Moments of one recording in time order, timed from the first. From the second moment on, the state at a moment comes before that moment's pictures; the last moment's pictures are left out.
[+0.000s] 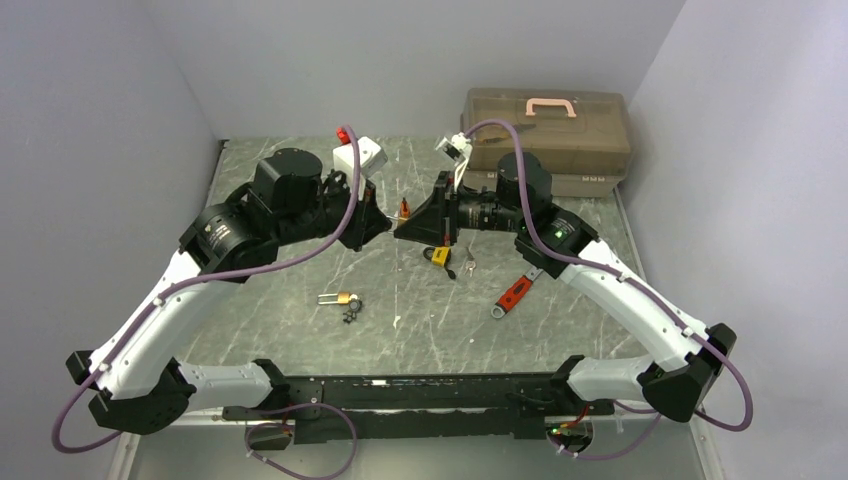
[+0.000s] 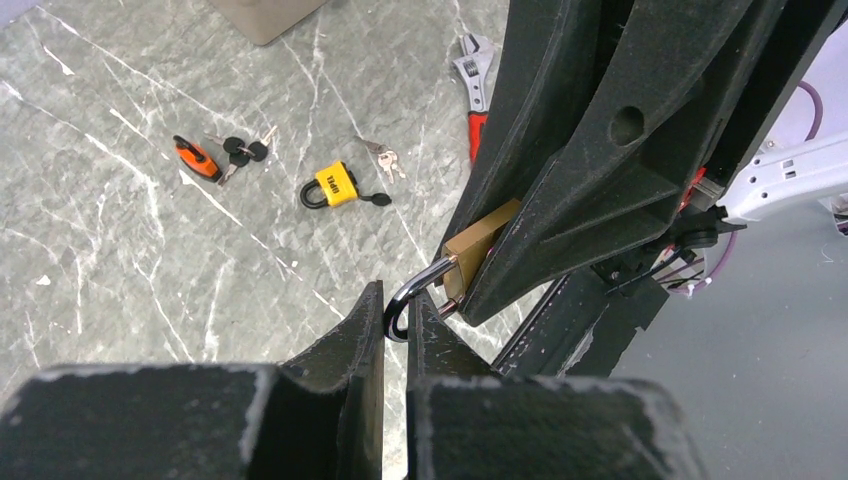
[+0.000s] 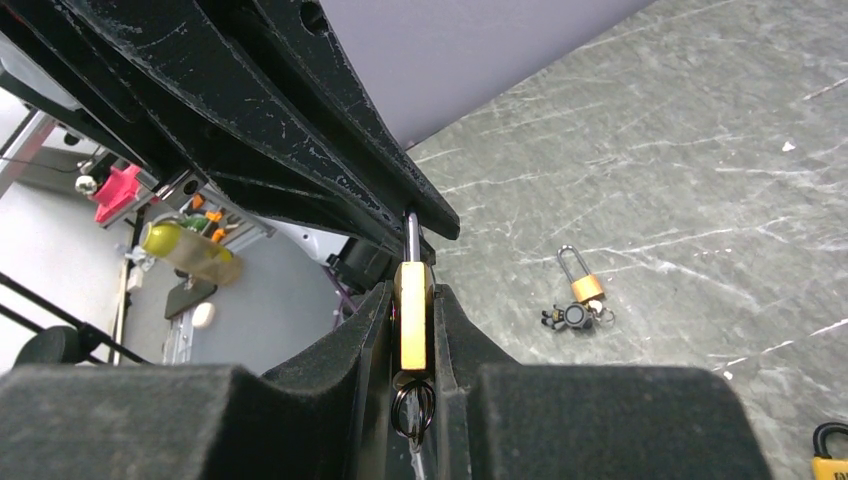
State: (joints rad) left arm -0.83 1.20 1.67 -0.90 0.13 -0.16; right arm 0.76 1.25 1.32 -0.21 -0.64 0.42
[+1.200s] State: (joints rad) left arm -0.68 1.07 1.53 -0.76 0.42 -0.21; right arm 0.49 1.22 0.87 0.44 -0.85 0.66
